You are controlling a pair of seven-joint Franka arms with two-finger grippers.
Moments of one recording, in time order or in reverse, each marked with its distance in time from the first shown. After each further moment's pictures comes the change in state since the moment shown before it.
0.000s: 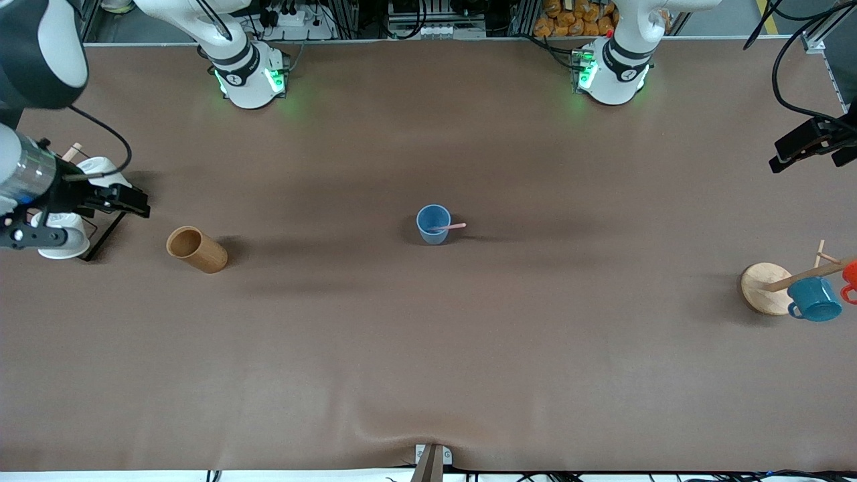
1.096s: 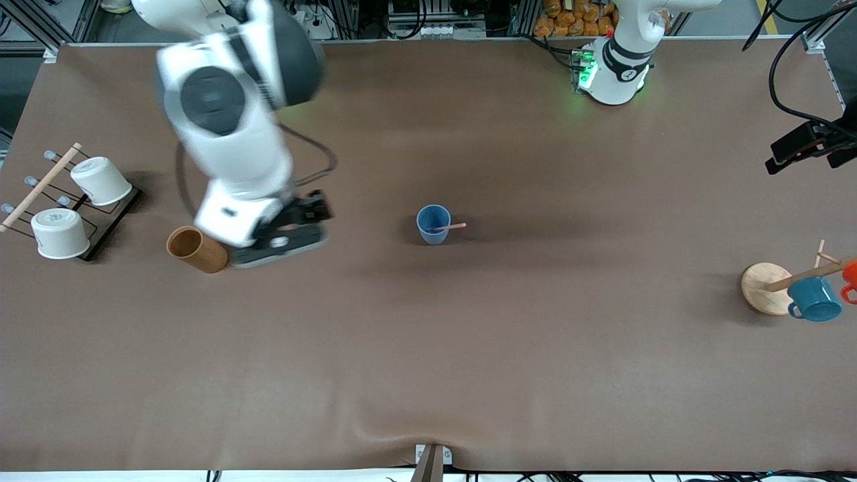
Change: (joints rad) left arm 0.001 0.002 0.001 -0.015 0.000 0.007 -0.001; right arm 0.369 0.272 -0.002 0.296 -0.046 0.008 0.091
